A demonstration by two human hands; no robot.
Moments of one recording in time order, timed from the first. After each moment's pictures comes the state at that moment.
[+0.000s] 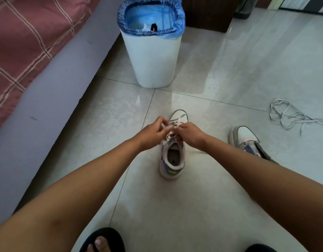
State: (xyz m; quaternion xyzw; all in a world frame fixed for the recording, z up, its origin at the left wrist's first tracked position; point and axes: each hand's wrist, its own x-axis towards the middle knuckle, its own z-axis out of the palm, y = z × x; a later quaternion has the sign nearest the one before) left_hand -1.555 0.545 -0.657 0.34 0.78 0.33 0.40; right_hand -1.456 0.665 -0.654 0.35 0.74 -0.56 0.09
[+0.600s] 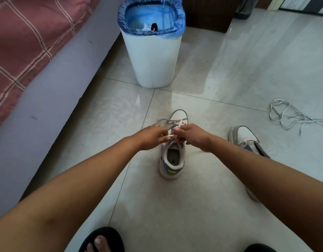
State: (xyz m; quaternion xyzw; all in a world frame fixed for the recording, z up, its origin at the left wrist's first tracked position) left_hand -1.561 0.545 -0.653 0.49 0.79 0.13 0.35; right_hand -1.445 0.670 -0.647 0.33 0.71 -0.61 0.12
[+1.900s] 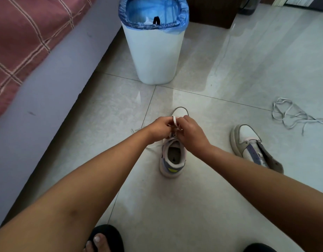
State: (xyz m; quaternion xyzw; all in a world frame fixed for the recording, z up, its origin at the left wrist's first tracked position) left_hand -1.549 0.572 -0.660 0.27 0.72 0.41 0.49; right_hand -1.441 0.659 -0.679 0.18 0.93 -0.30 -0.11
